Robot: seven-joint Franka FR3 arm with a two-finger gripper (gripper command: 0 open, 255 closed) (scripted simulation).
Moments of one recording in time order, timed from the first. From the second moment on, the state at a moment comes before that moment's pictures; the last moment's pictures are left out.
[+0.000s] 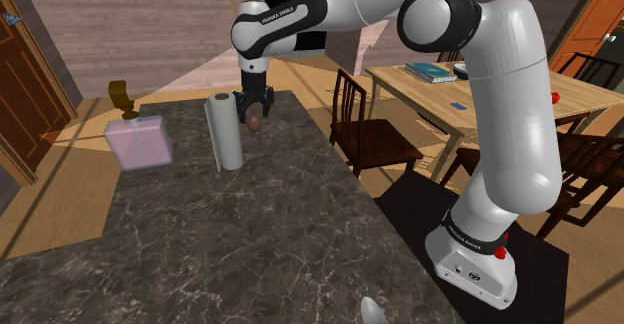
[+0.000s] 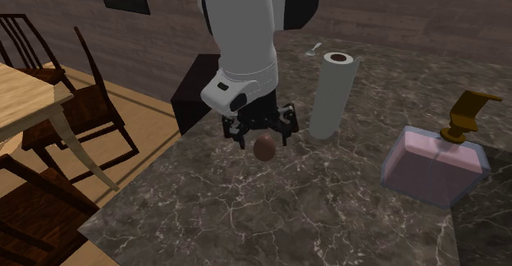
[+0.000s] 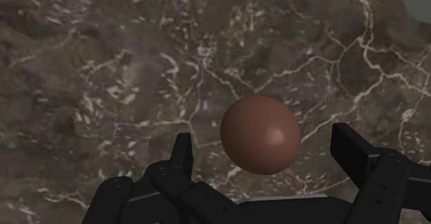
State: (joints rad) arm 0.14 0.57 0.06 -1.48 0.12 1.98 0.10
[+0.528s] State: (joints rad) arm 0.14 0.58 0.06 -1.49 0.12 2.01 0.10
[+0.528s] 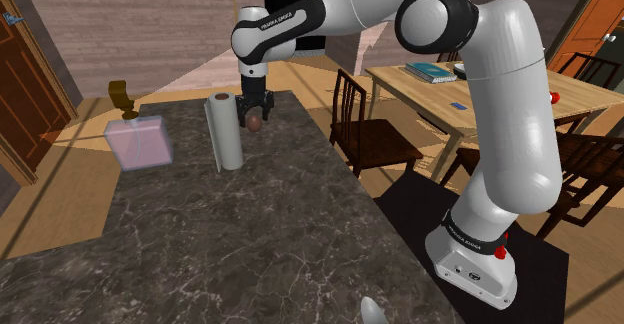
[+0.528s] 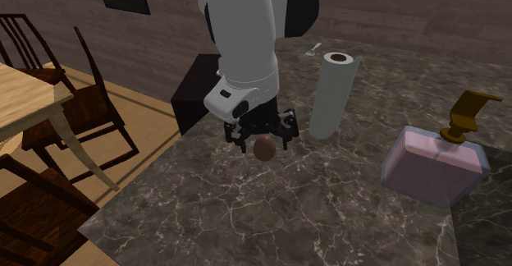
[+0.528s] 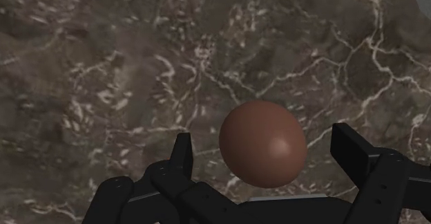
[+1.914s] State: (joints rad) arm 0.14 0.55 0.06 -1.43 0.12 1.91 0.12
